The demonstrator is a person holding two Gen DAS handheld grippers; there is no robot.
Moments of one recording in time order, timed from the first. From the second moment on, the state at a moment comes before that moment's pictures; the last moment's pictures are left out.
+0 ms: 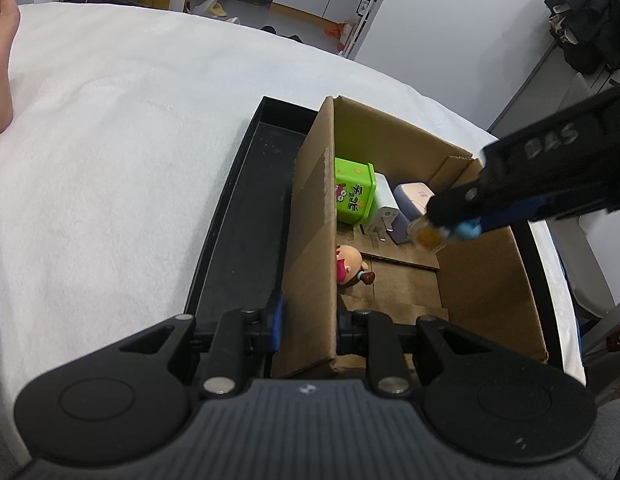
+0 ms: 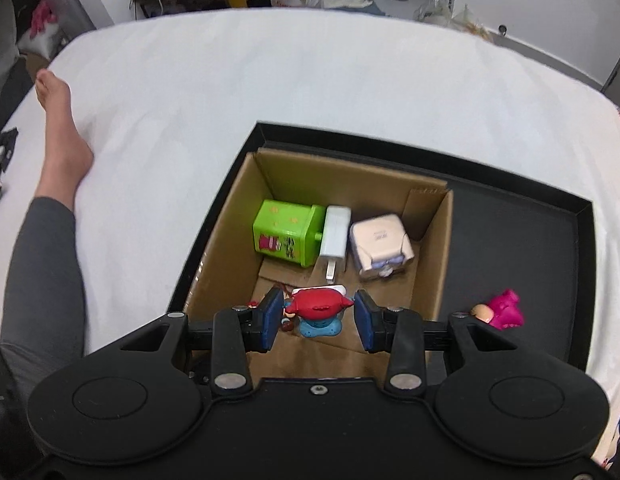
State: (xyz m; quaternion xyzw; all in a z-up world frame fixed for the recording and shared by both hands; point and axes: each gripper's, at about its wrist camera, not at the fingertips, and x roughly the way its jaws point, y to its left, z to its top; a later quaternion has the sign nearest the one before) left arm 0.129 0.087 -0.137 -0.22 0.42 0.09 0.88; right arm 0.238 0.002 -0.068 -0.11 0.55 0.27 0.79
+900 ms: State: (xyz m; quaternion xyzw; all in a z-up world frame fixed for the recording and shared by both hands) left arm 0.129 0.087 -0.136 -0.22 0.42 0.09 0.88; right arm 0.251 0.010 -0.093 -0.12 0.57 0.24 0.78
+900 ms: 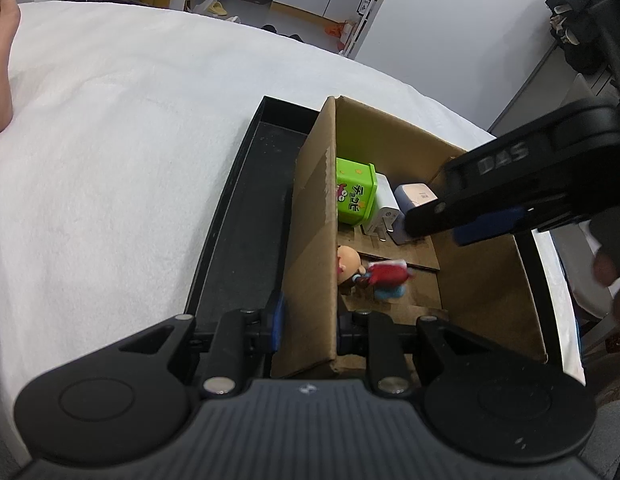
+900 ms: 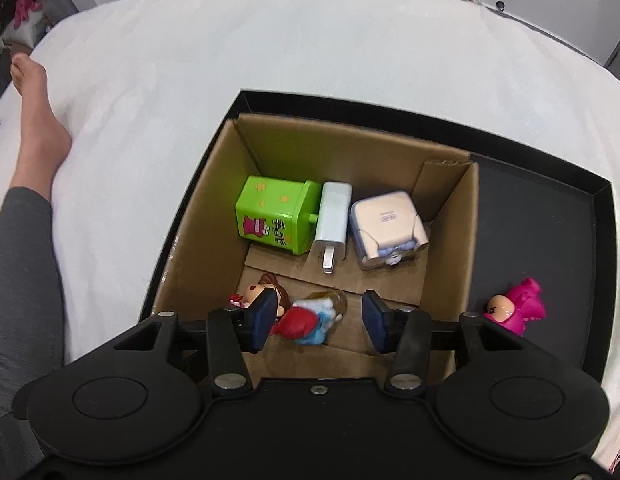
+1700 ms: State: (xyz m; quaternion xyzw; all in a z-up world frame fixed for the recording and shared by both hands) left arm 0.127 0.084 -0.135 -0.21 0.42 0.09 0.88; right arm 0.256 -0.078 -0.043 -0.05 0.54 0.20 0.82
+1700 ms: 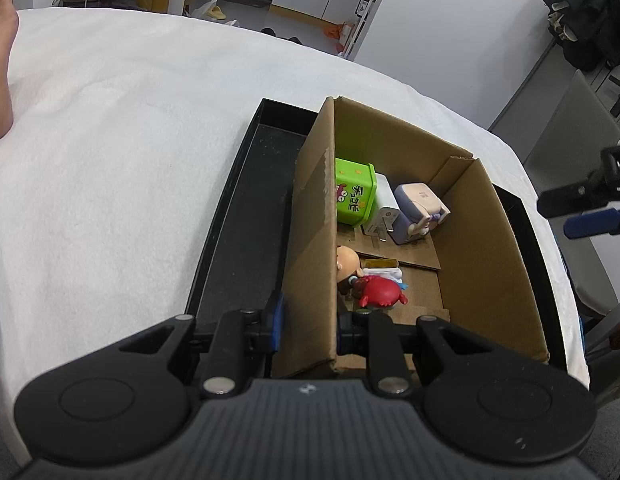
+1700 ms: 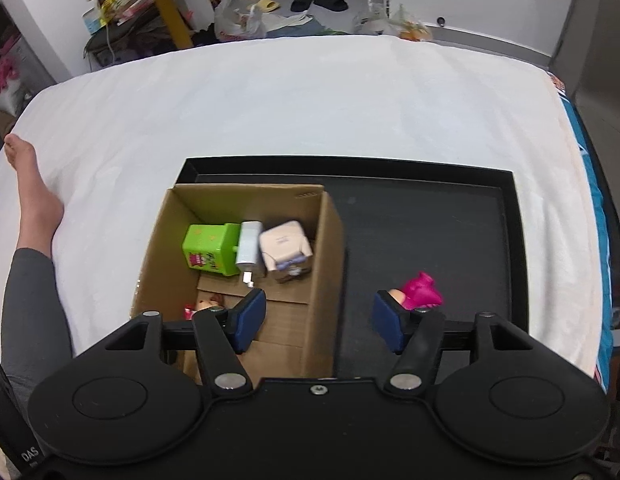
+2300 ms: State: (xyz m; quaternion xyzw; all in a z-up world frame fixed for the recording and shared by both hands) left arm 0.128 0.083 -0.134 -0.21 0.42 0.09 0.88; right arm 0.270 -0.128 -0.065 0.03 0.55 0.14 0.82
